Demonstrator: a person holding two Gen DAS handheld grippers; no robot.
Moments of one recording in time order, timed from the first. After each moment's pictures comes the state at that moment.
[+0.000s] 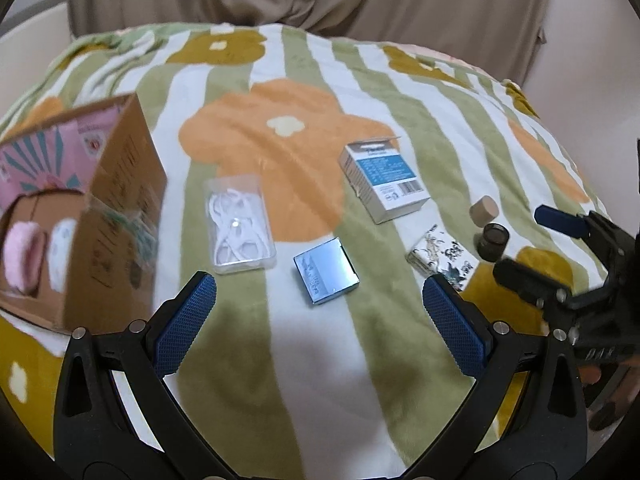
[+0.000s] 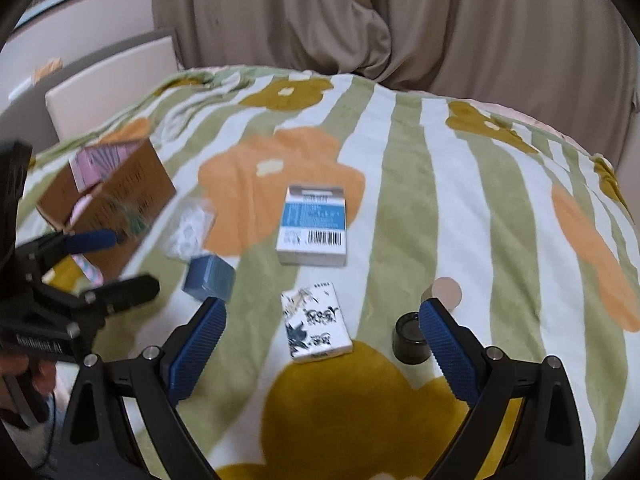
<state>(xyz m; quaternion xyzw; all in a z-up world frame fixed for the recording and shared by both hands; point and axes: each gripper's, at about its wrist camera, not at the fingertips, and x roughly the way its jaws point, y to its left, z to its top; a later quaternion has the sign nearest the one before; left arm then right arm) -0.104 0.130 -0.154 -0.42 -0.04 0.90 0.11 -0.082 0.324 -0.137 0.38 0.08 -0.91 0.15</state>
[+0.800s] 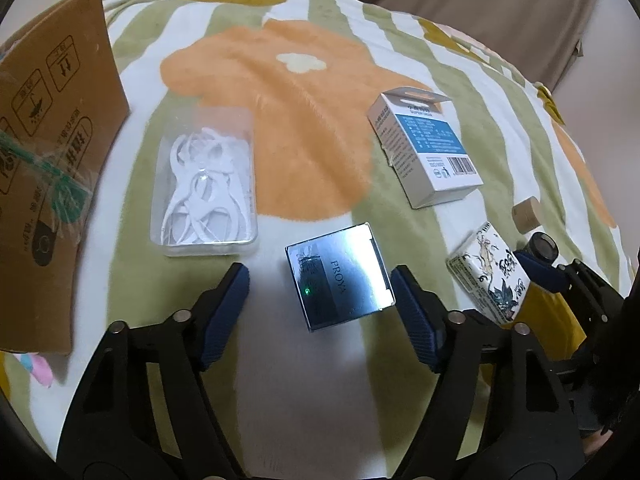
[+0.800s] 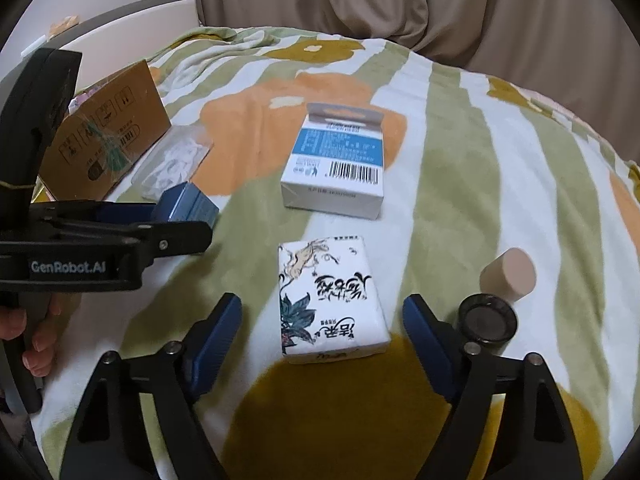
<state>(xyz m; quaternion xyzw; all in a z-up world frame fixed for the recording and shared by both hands) -0.146 0.142 -0.218 -0.47 -0.09 0.88 0.08 -0.108 0.313 -0.212 0.41 0.10 -0.89 0.19</state>
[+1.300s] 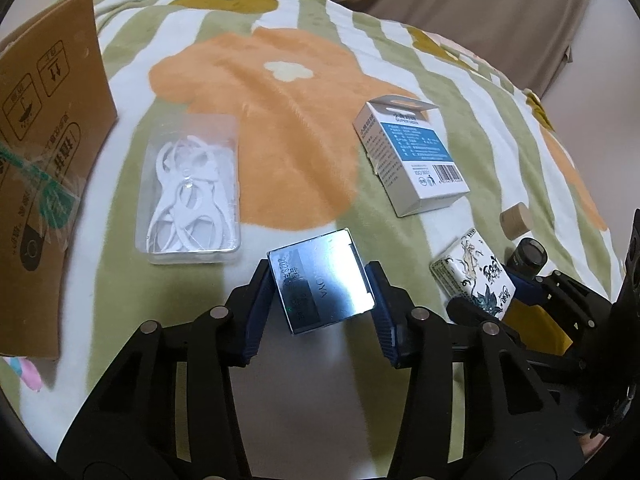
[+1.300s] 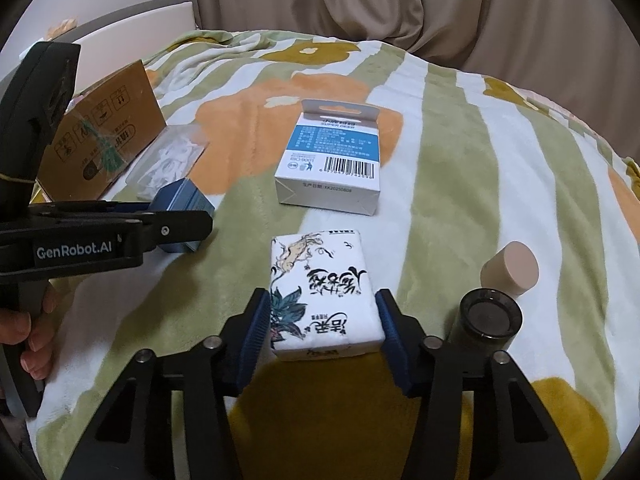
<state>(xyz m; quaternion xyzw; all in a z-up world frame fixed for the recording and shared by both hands) -0.147 0.143 -0.217 -0.45 -0.11 0.88 0.10 -0.107 0.313 -0.216 0.40 0.10 -0.89 0.18</state>
